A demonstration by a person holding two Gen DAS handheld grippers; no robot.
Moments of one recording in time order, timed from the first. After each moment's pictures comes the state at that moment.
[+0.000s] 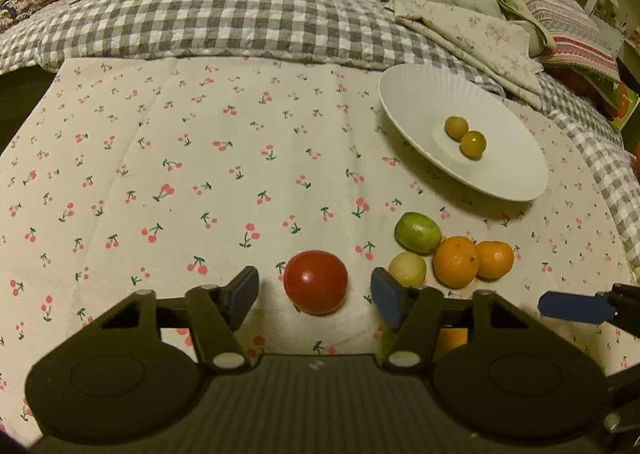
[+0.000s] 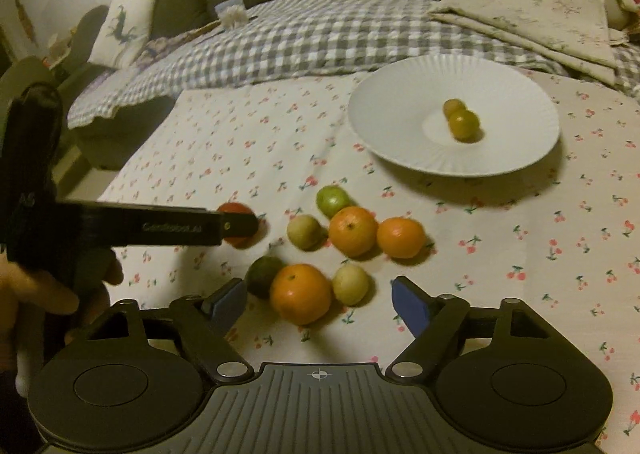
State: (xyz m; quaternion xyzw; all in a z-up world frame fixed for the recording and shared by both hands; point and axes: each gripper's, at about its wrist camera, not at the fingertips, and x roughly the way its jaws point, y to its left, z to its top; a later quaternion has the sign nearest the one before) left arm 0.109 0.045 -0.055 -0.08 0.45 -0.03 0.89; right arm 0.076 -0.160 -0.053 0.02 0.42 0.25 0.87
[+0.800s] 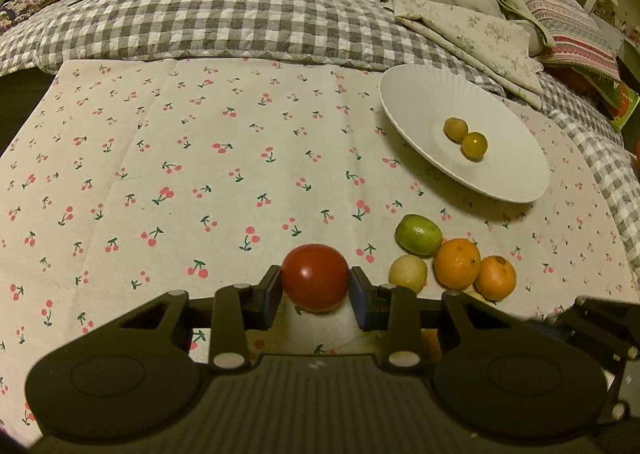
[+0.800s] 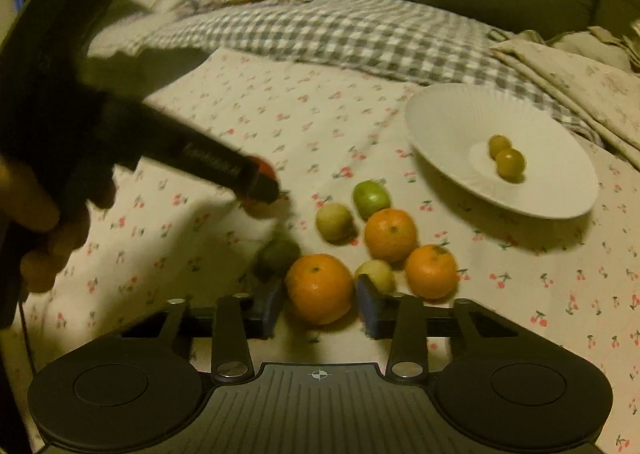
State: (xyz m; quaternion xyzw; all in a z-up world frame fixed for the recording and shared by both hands) left arm 0.111 0.045 -0.055 -0.08 0.44 -0.04 0.89; right arm 0.060 -0.117 -0.074 -0.12 0.38 0.27 0.88
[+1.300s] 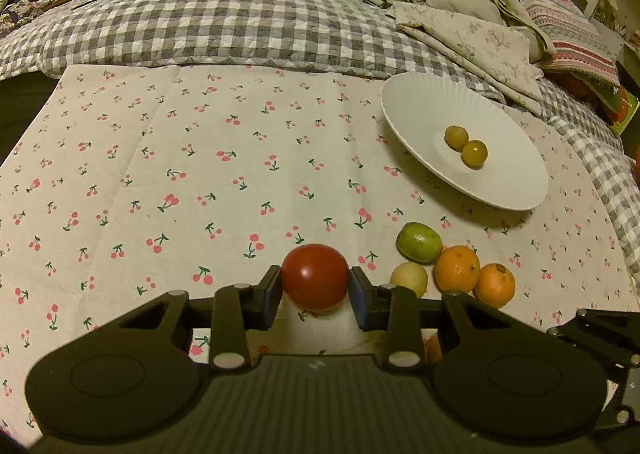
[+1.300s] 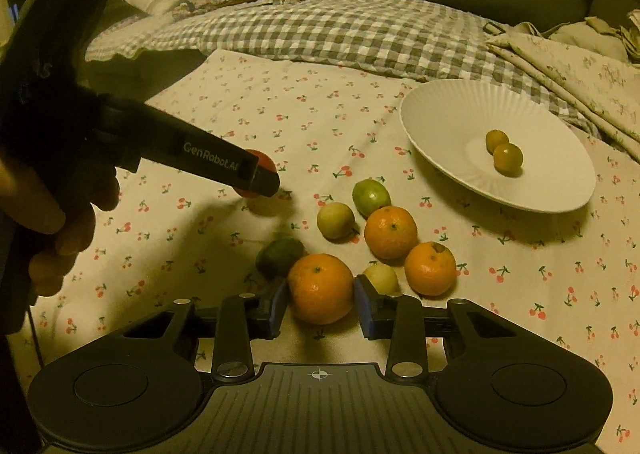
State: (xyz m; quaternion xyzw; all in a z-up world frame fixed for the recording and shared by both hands) left arm 0.109 0.047 -0.050 -0.08 0.44 -0.03 0.90; right arm 0.061 -0.122 -0.065 -0.10 0.39 0.27 0.88
